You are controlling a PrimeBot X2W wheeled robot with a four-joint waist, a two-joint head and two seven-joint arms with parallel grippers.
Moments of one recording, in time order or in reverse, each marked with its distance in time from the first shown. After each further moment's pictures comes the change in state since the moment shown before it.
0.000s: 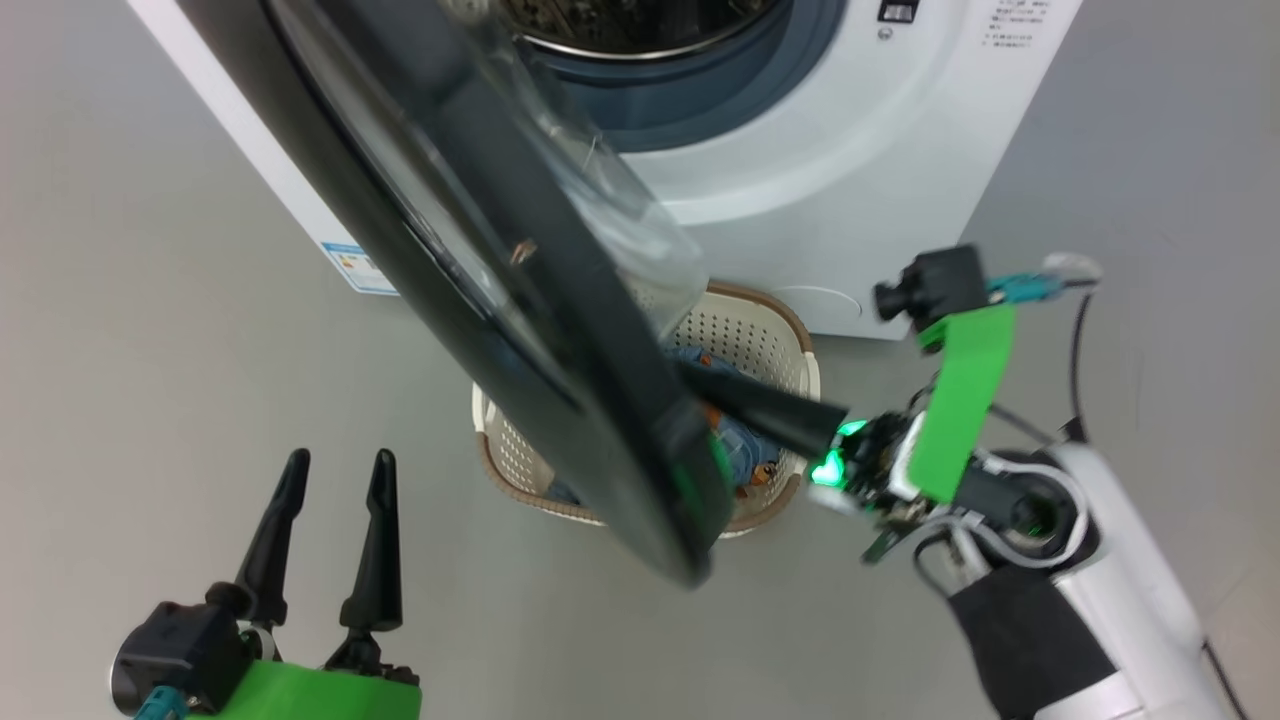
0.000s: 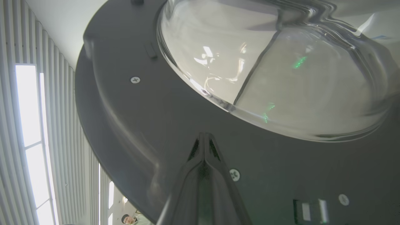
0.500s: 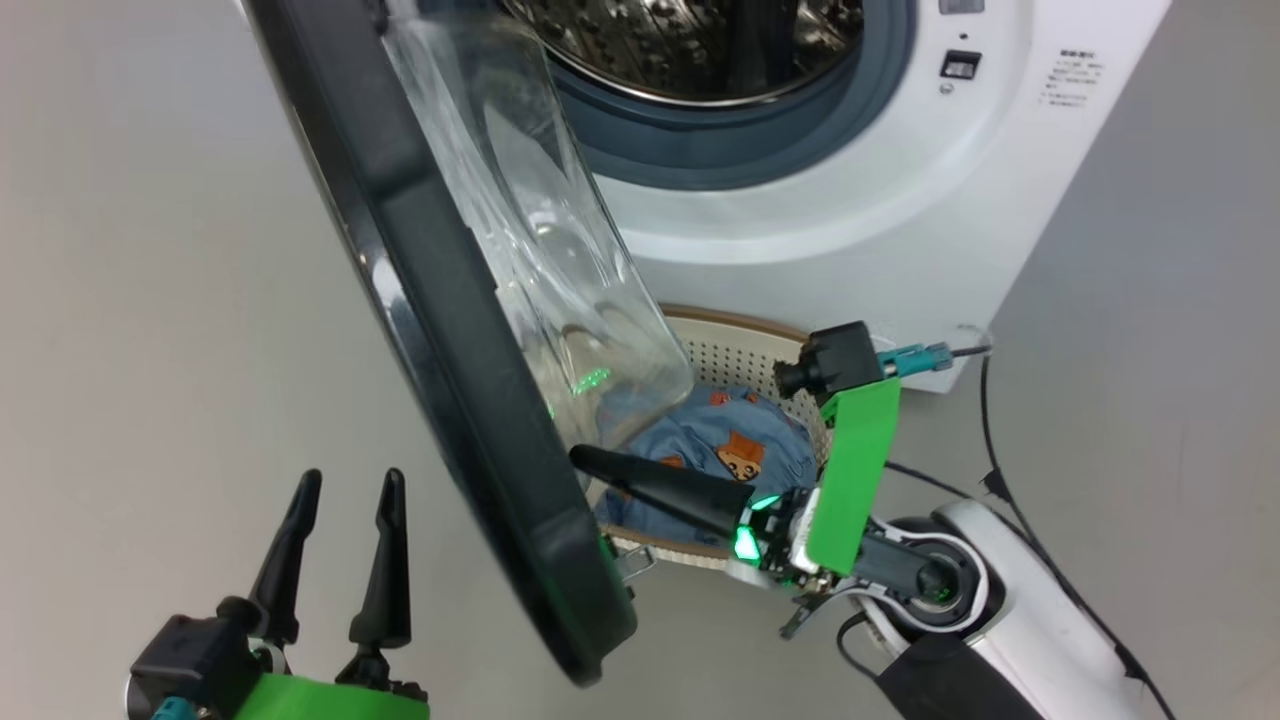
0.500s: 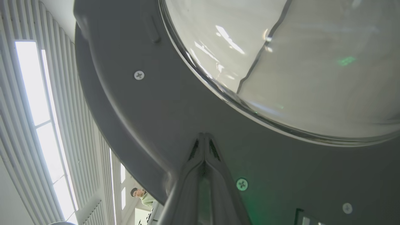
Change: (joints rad) left arm 0.021 0.000 -0.017 0.014 -0.032 0.000 0.000; right arm 0.033 -0.003 0.236 0.019 0.050 0.000 -0.156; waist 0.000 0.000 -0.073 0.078
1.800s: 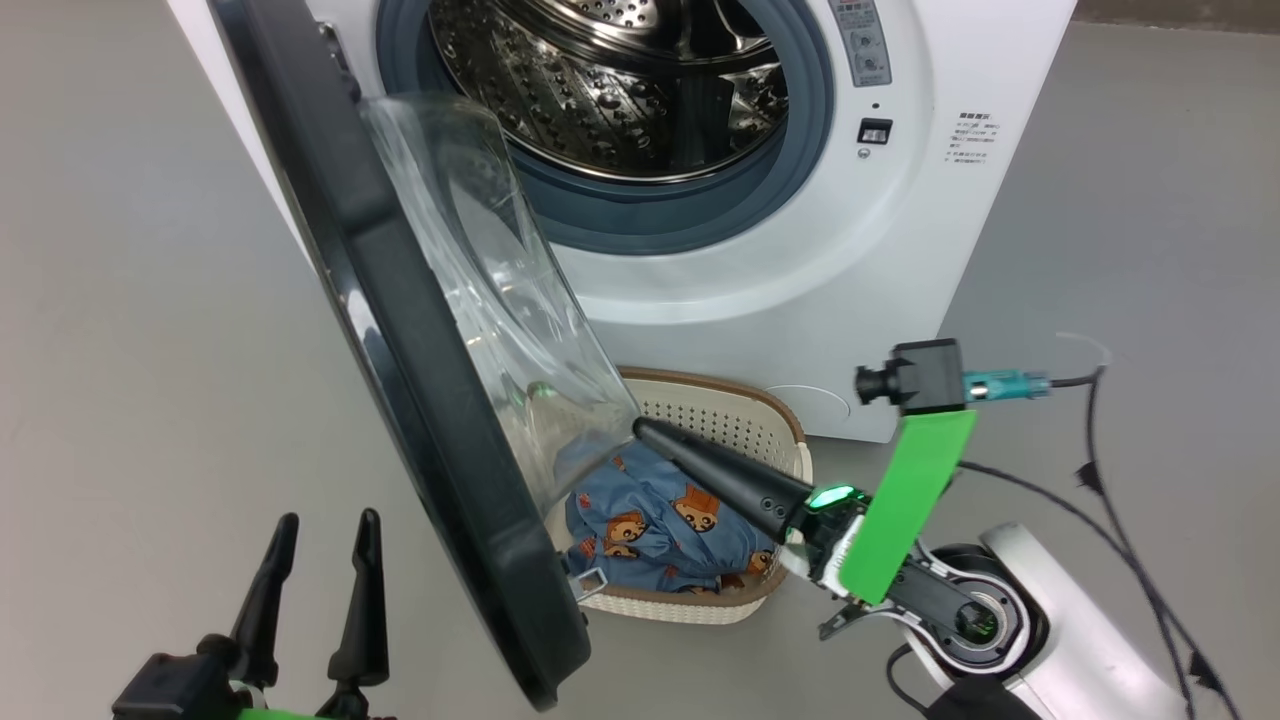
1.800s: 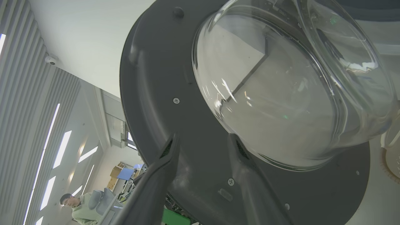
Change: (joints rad) left arm 0.061 0.002 0.037 0.007 -0.001 0.000 0.000; right arm 0.064 -0.086 0.014 -0.100 -0.176 0.000 -0.228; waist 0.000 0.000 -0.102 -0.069
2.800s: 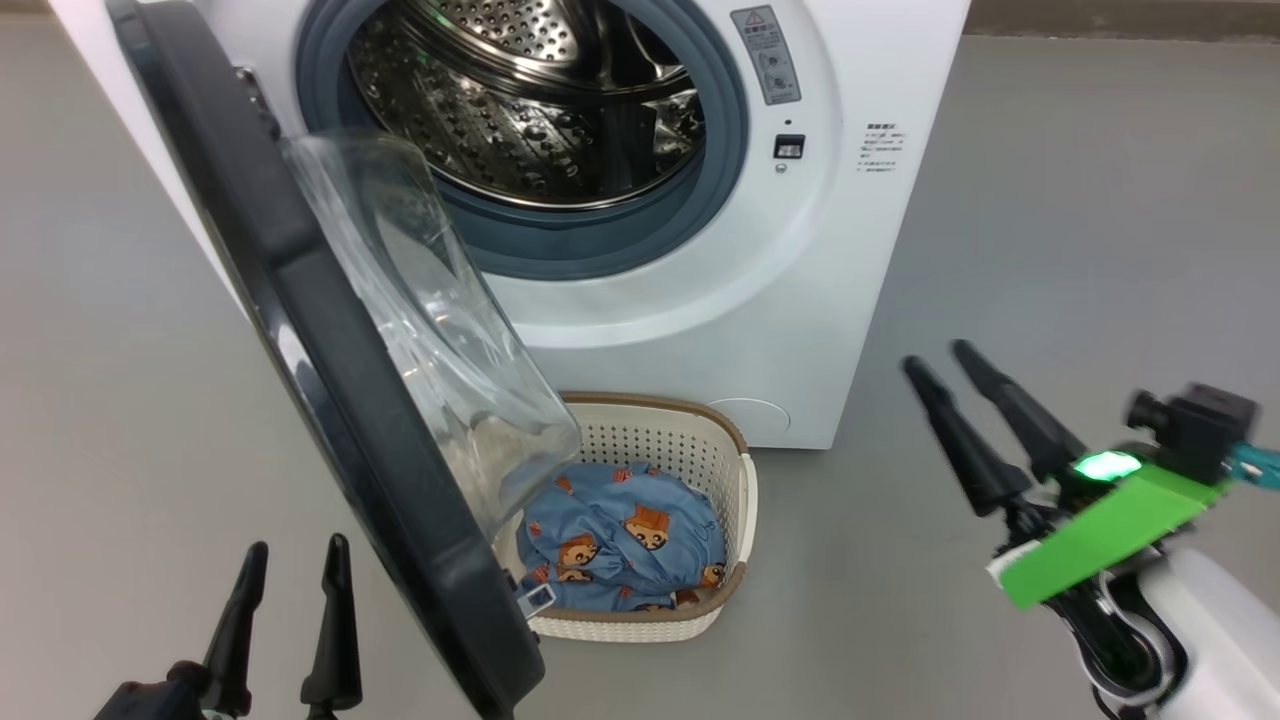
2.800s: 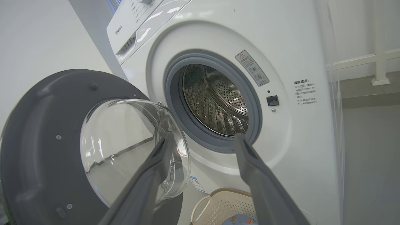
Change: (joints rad) left arm 0.043 0.001 0.044 -0.001 -0.007 0.000 0.000; right arm 0.034 -0.341 0.055 0.081 -0.455 0.000 -0.681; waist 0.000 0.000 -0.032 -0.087
